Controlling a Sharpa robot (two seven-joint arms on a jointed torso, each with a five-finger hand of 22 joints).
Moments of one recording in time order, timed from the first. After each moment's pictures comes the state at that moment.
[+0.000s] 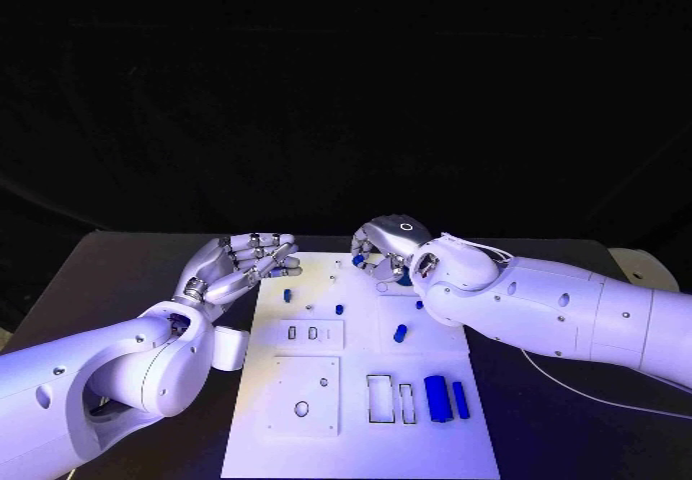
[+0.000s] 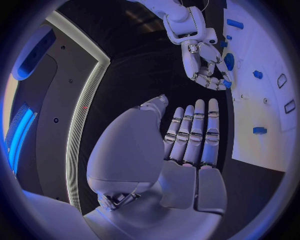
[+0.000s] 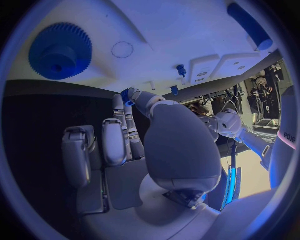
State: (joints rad) left arm 1.19 -0.97 -0.02 1.78 -0.11 -0.47 0.52; left_hand 1.48 -0.14 0.32 0.25 0.17 0.85 0.22 0.22 0.15 0.98 0.20 0.08 0.07 0.94 0.15 0.30 0.24 0.17 0.86 0.26 0.31 0.12; right arm 1.34 -0.59 -0.12 1.32 -1.66 -0.45 -0.17; right_hand 1.35 -0.16 0.57 0.06 0.12 1.03 0.13 0.31 0.41 1.23 0.06 0.09 0.21 1.46 -0.01 1.32 1.18 0.03 1.47 0.10 1.53 1.31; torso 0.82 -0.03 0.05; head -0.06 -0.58
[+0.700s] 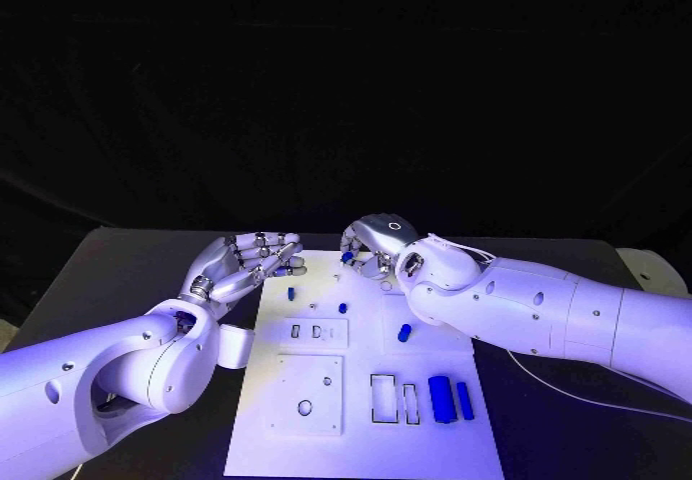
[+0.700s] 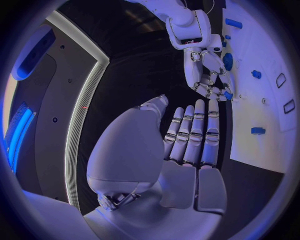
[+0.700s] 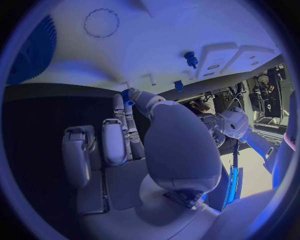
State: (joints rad) left arm 1.20 -0.96 -0.02 1.77 -0.11 -0.46 0.52; left_hand 1.48 -0.14 0.32 0.25 0.17 0.85 0.22 0.22 0.15 0.98 0.20 0.08 0.07 0.94 0.15 0.30 0.24 0.17 0.86 0.26 0.31 0.12; right arm 1.33 -0.50 -0.12 1.24 -1.64 -0.49 -0.17; right_hand 1.35 -0.16 0.57 0.06 0.12 1.03 0.12 0.31 0.41 1.24 0.06 0.09 0.22 1.46 -0.01 1.32 1.18 0.03 1.47 0.10 1.53 1.31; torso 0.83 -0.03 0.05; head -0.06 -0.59
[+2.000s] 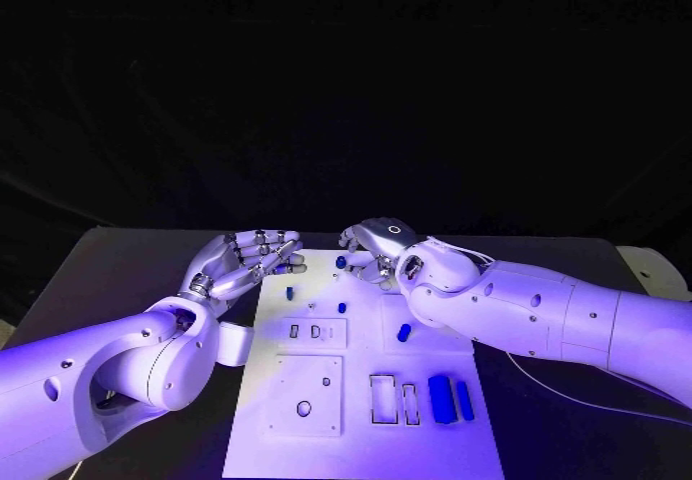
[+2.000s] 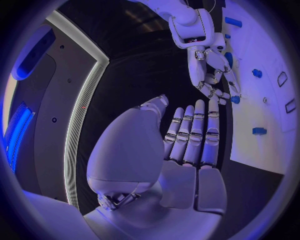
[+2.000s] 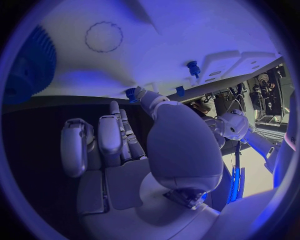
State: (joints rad) left arm 1.21 -0.96 -0.02 1.77 -0.11 -0.46 0.51; left_hand 1.48 -0.14 0.33 0.24 0.17 0.85 0.21 0.22 0.14 0.98 0.20 0.08 0.07 0.94 0.15 0.30 0.24 0.17 0.86 0.26 0.31 0.12; right arm 1.32 -0.51 -0.12 1.24 -1.63 -0.48 -0.16; right_hand 1.30 -0.23 0.48 0.10 0.08 0.80 0.19 0.17 0.44 1.02 0.13 0.09 0.20 1.45 0.03 1.23 1.04 0.05 1.41 0.14 1.41 1.31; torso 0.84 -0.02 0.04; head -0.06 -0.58
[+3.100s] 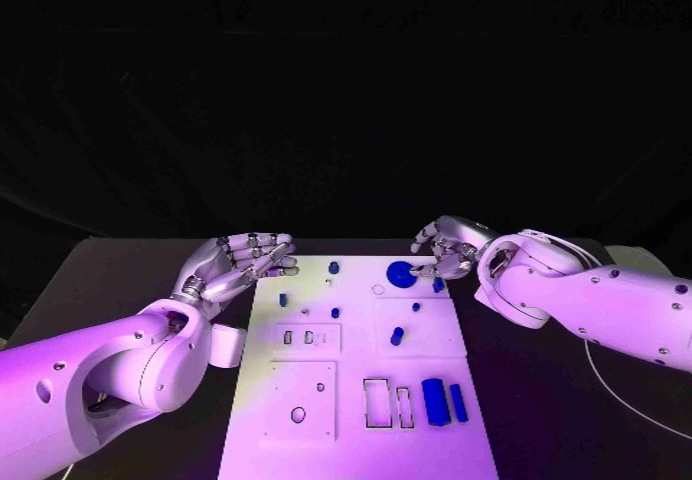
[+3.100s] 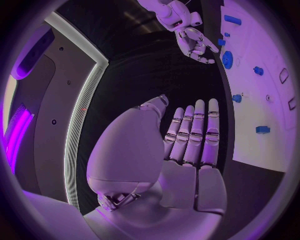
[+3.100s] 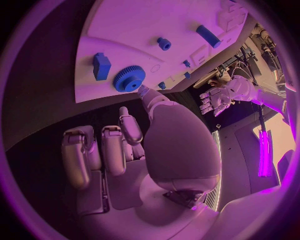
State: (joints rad) left arm 1.21 -0.98 -0.02 1.76 -0.11 -0.45 0.51; left_hand 1.48 -0.14 0.33 0.24 0.17 0.85 0.21 0.22 0.14 0.98 0.20 0.07 0.07 0.94 0.15 0.30 0.24 0.17 0.86 0.26 0.31 0.11; right arm 1.37 -0.85 -0.10 1.46 -1.30 -0.36 -0.20; right_hand 1.33 -0.22 0.29 0.19 0.21 0.84 0.16 0.21 0.51 1.32 0.07 1.23 1.24 1.47 -0.01 1.49 1.31 0.01 1.47 0.10 1.57 1.31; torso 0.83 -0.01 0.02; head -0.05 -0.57
